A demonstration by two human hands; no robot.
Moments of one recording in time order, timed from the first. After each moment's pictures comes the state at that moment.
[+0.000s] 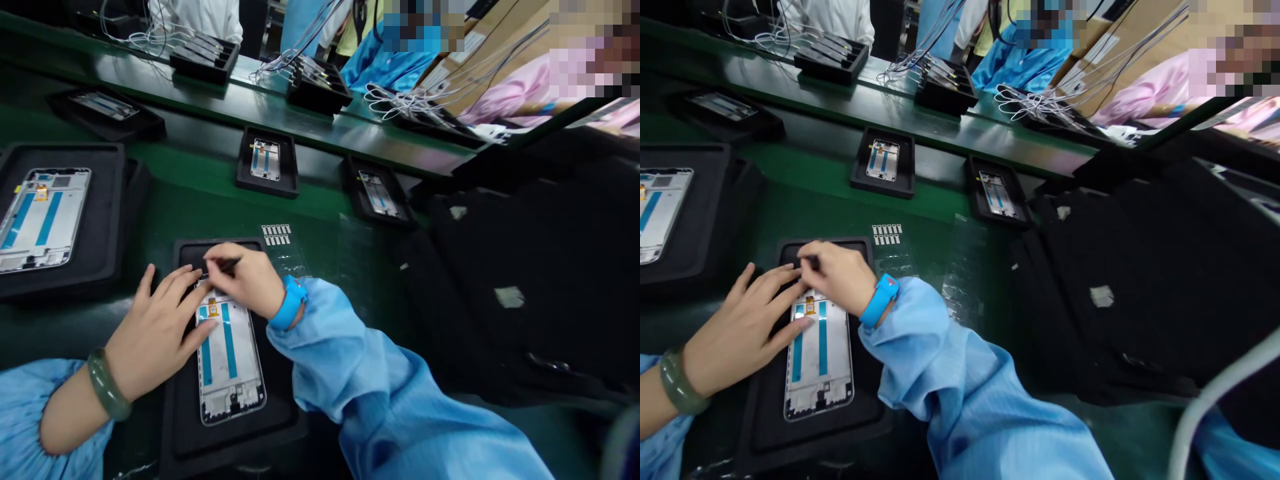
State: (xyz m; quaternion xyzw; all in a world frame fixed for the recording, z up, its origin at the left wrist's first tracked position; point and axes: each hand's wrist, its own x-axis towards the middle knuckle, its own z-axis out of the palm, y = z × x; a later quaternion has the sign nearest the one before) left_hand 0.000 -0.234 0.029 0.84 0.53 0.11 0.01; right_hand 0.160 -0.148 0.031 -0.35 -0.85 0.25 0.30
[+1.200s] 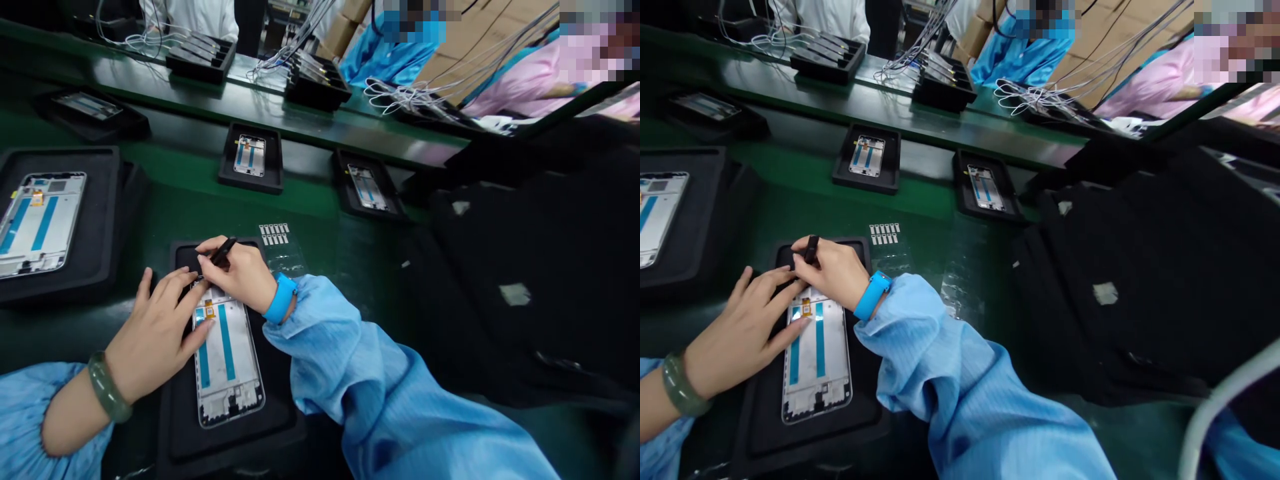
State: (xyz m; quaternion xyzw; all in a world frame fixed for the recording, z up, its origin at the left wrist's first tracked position) left_hand 0.002 -0.236 0.025 0.83 0.55 0.10 0.00; right_hand 0.152 -0.144 0.031 -0.36 -0.82 0.28 0.35
